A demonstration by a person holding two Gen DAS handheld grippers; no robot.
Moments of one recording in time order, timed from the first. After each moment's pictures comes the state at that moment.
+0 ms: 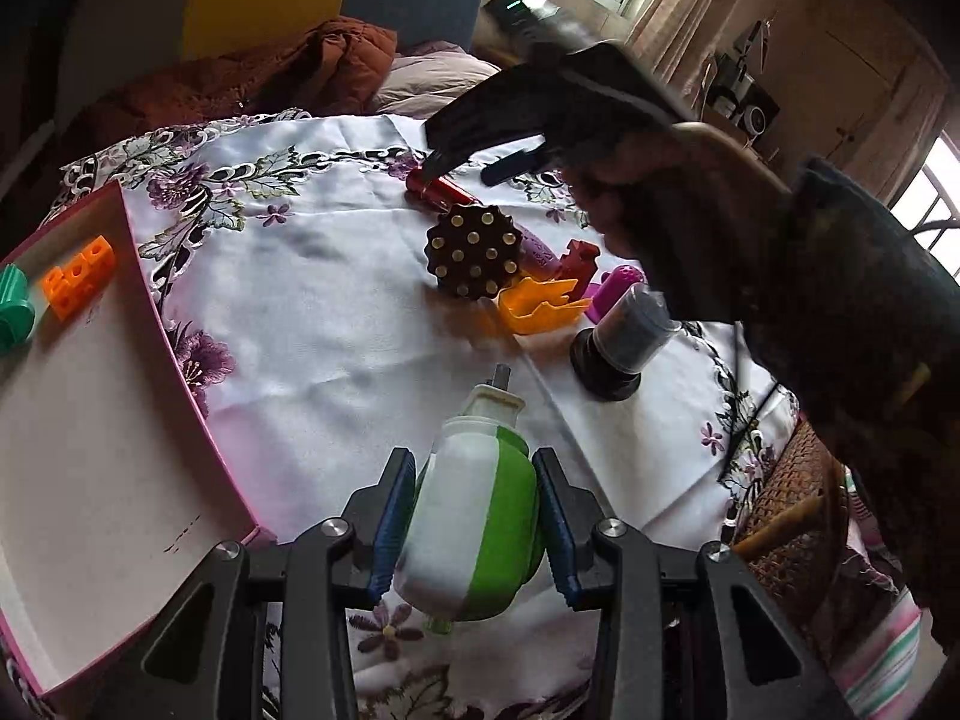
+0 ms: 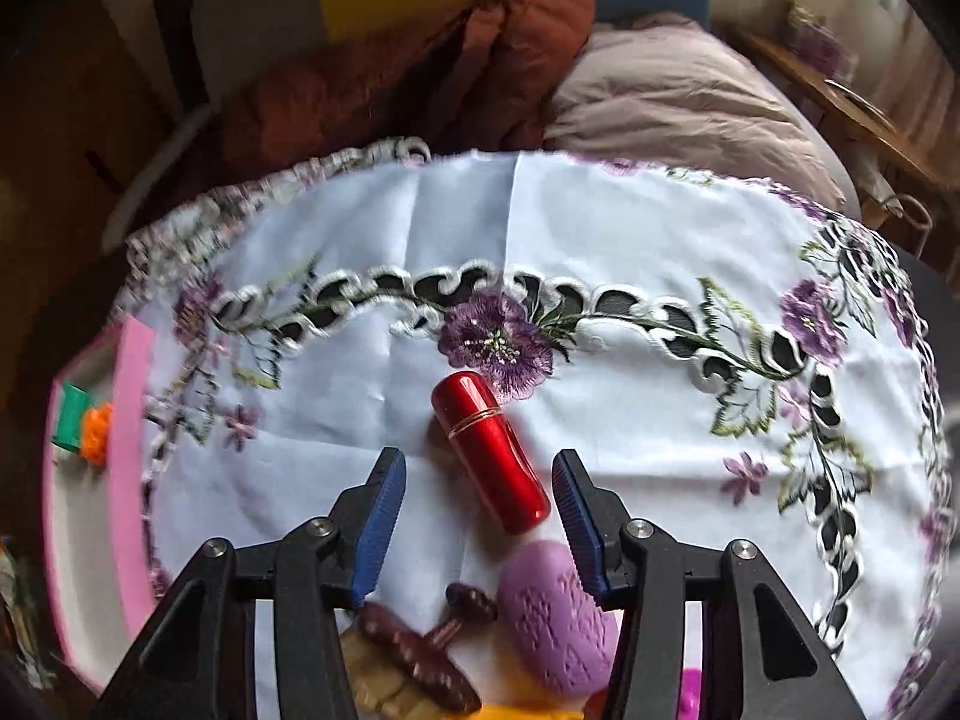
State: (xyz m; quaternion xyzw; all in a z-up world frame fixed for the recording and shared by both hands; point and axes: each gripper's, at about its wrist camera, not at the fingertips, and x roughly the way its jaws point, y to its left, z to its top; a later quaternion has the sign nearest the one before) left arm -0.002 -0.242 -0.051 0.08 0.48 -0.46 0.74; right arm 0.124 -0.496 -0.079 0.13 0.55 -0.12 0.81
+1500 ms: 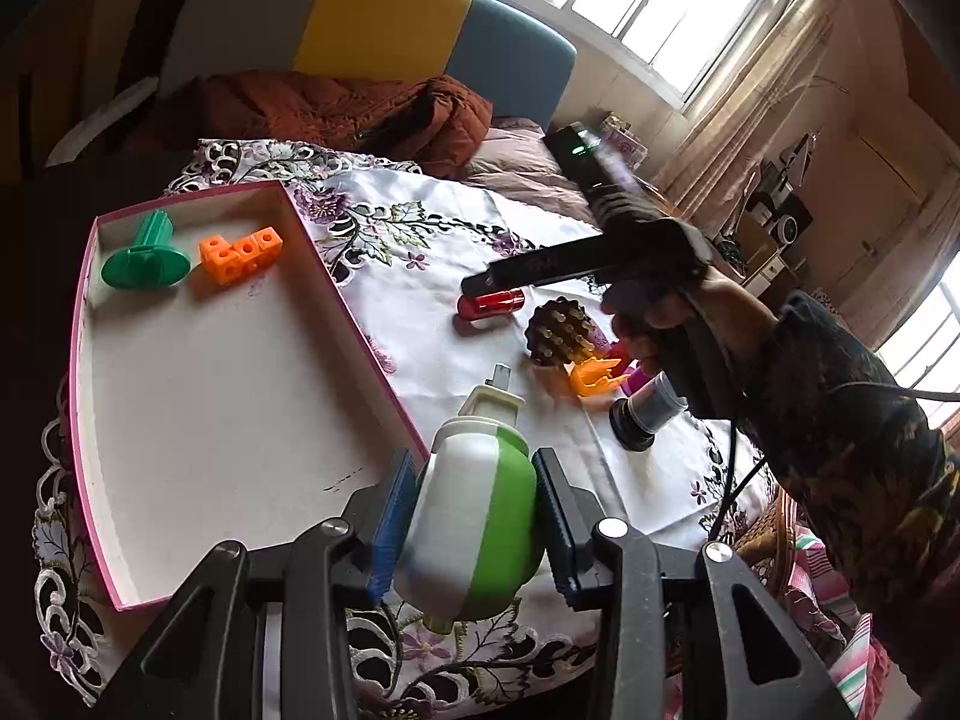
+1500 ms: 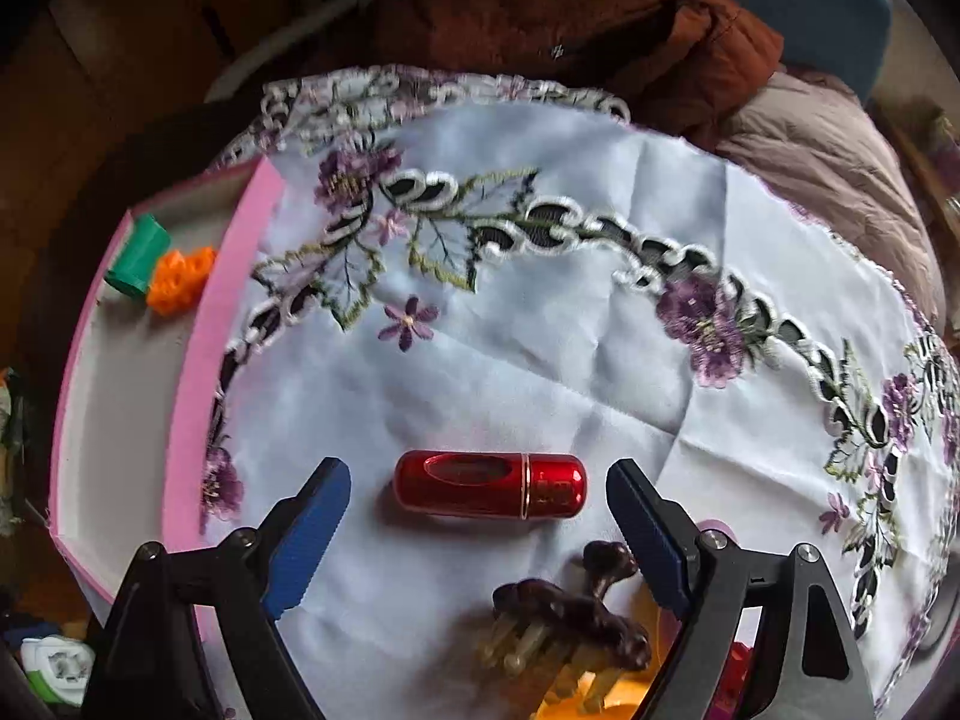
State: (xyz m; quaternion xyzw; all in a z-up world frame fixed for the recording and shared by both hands) left arm 0.019 -0.140 -0.016 -0.03 0.47 -0.40 0.79; right arm 0.132 -0.405 -0.085 0.04 0.60 0.01 0.80
